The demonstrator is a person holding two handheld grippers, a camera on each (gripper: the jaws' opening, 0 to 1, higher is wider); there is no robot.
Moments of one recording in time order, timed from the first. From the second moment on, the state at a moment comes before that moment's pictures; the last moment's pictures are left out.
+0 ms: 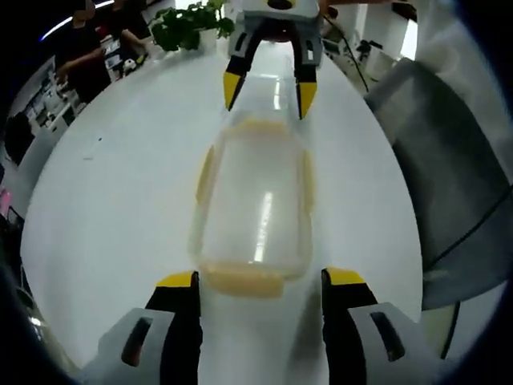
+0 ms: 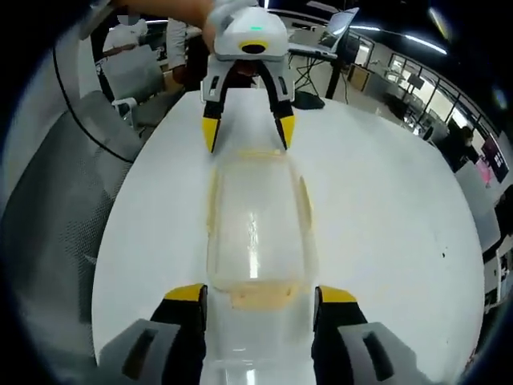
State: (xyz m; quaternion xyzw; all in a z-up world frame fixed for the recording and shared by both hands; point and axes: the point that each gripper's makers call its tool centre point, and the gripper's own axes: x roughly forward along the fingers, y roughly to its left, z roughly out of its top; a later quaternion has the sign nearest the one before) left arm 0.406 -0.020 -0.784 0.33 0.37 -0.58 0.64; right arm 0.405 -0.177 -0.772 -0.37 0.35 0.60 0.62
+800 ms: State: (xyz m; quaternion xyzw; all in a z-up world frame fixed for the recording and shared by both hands) left arm 0.414 -0.017 -0.795 0.35 0.38 -0.59 0.62; right arm 0.411 -0.179 -0.793 -0.39 0.38 0.59 0.59
